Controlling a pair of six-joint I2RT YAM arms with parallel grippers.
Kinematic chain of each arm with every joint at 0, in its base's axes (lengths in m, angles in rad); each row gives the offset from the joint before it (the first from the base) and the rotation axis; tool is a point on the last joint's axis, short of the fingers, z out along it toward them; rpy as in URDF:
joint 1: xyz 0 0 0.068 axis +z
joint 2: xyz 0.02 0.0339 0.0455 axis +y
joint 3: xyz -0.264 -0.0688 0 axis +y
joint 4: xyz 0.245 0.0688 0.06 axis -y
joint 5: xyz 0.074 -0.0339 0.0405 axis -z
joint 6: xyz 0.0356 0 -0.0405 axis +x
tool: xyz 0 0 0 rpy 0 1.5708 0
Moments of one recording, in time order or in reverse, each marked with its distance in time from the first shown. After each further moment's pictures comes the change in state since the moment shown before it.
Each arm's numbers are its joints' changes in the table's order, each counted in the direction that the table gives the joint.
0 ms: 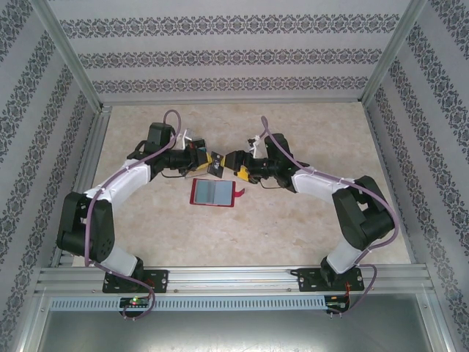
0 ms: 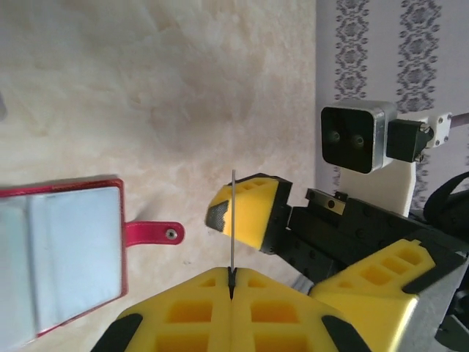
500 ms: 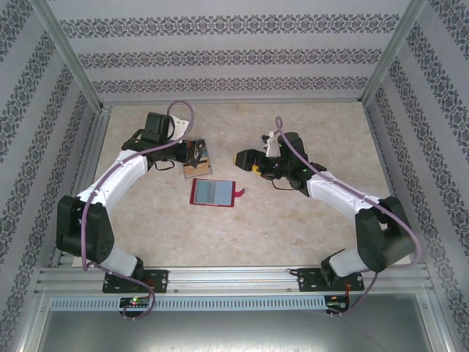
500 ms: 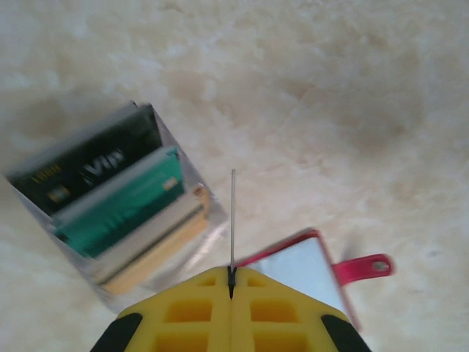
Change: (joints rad) left arm 0.000 -0.012 -0.134 -0.206 -0.443 0.715; right arm -0.043 -0.197 0.036 -0.170 0.140 -0.150
